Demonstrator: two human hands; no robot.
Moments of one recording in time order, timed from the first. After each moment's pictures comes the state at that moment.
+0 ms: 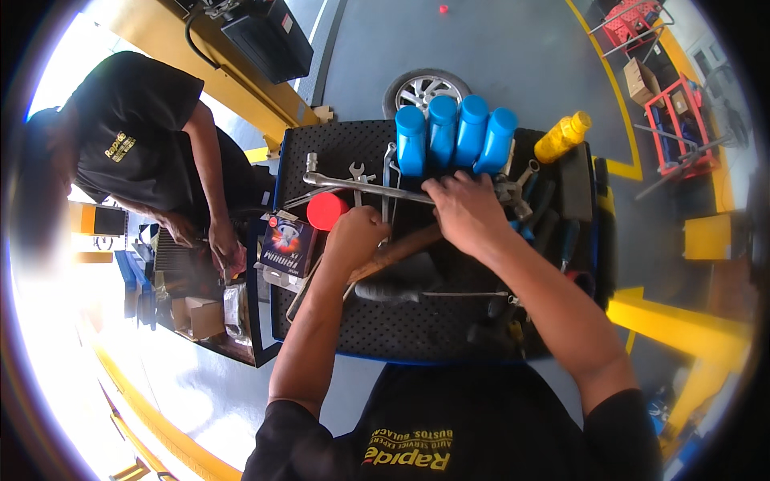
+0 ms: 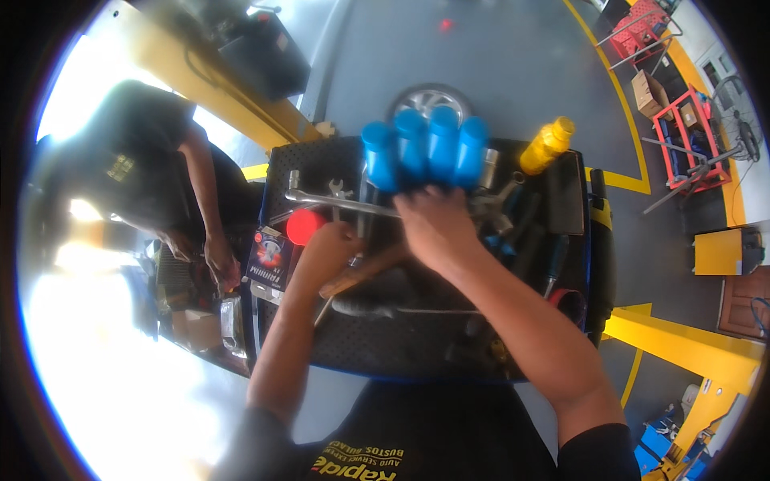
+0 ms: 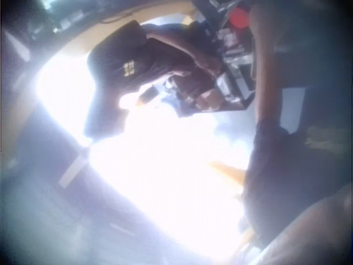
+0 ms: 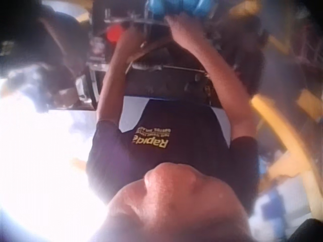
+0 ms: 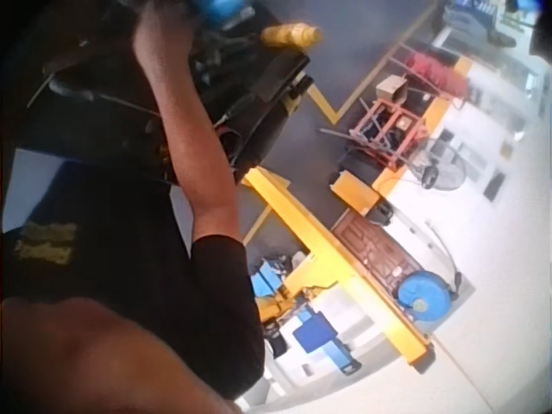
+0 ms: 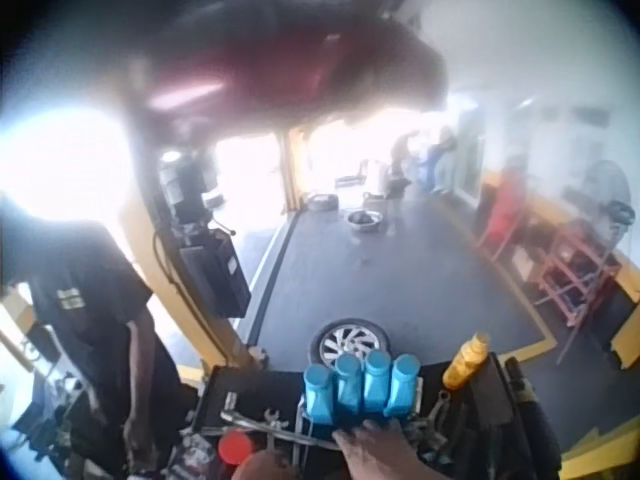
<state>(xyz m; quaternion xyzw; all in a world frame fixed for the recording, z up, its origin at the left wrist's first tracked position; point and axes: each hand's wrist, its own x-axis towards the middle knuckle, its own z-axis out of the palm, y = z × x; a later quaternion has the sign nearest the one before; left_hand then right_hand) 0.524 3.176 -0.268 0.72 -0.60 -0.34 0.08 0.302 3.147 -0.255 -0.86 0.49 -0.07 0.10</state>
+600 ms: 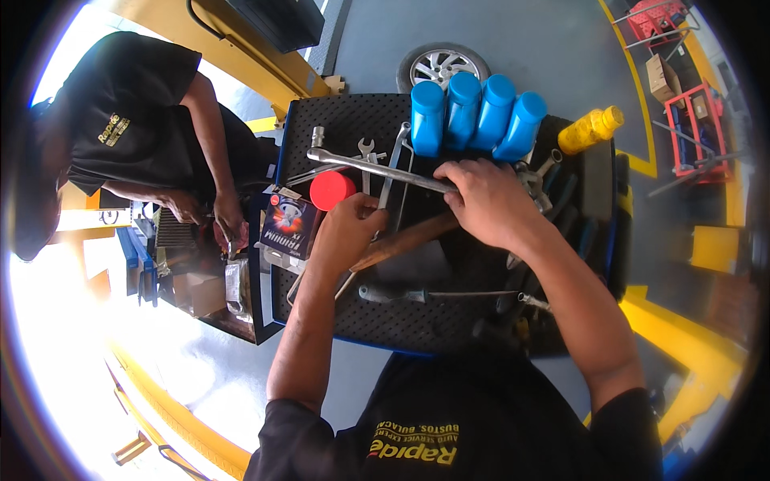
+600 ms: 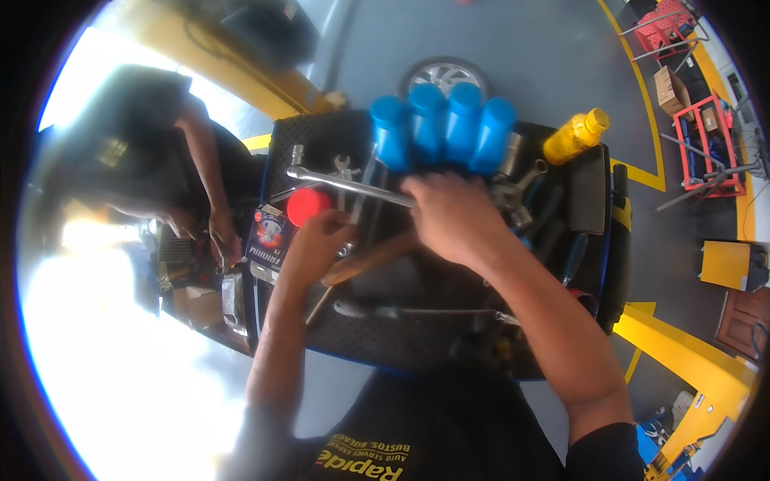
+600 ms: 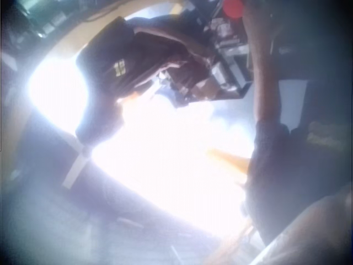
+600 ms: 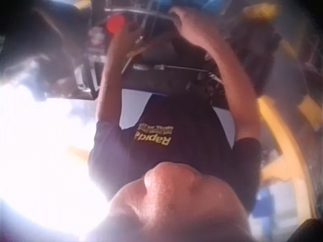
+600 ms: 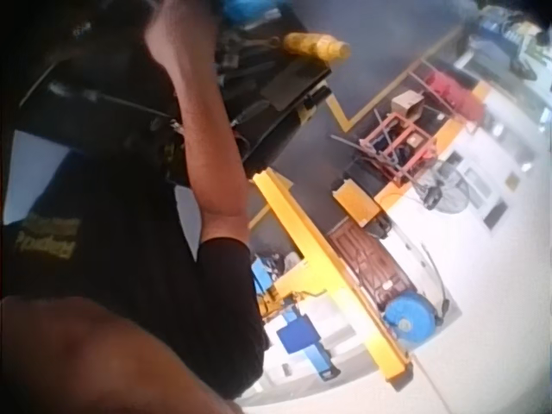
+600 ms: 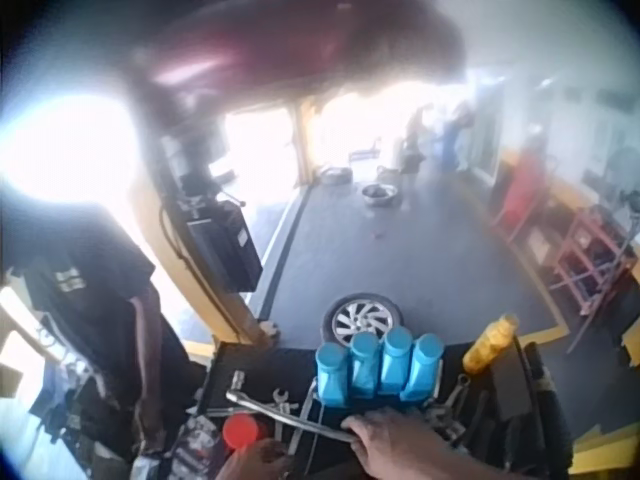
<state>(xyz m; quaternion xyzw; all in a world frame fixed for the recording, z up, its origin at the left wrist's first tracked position) 0.535 3.198 -0.248 0.74 -0.53 -0.38 0.17 0.300 3.138 -0.231 -0.83 0.49 -0.08 0.26</state>
